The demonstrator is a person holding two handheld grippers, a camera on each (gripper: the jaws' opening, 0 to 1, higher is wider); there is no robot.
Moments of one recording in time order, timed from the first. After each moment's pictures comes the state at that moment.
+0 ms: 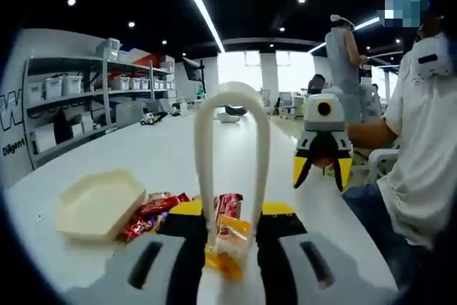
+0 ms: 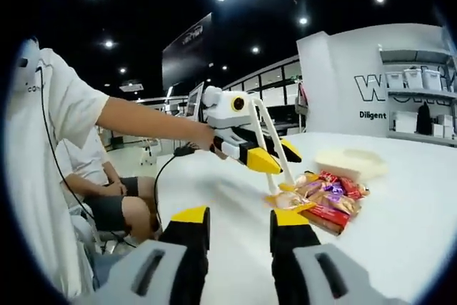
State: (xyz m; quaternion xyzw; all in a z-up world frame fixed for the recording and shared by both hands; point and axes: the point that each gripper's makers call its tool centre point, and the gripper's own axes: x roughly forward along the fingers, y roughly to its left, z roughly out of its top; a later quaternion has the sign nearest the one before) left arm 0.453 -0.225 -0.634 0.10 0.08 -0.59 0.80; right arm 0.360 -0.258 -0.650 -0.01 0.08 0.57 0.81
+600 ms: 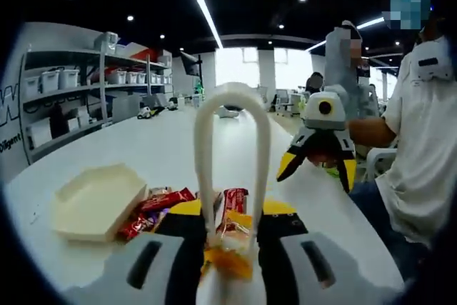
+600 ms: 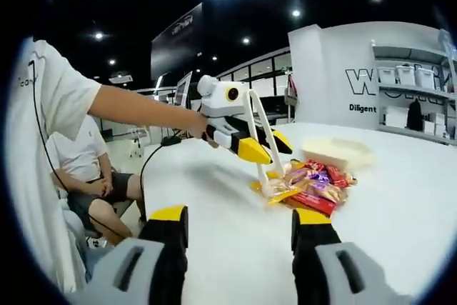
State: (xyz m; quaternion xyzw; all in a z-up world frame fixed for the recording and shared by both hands) left arm 0.462 -0.225 -0.640 0.10 0.10 -0.60 0.79; right arm 0.378 -0.269 -0.669 -0.04 0.11 0.54 0.84
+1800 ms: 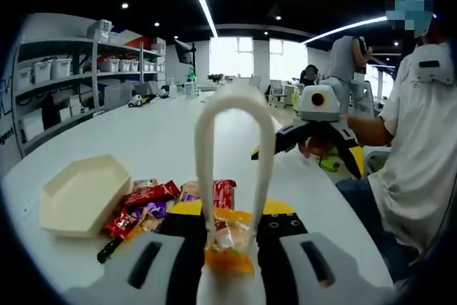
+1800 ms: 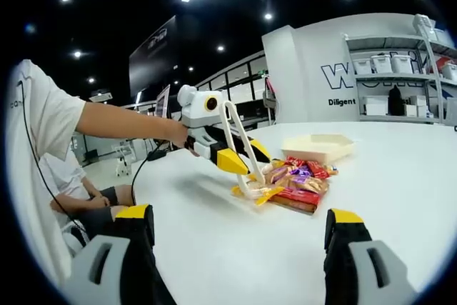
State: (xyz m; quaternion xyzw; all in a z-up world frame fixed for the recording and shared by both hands) left arm 0.451 -0.239 -0.654 0.11 0.14 -0.61 0.77; right arm 0.382 -0.287 -0.662 0.02 0.12 0.49 0.86
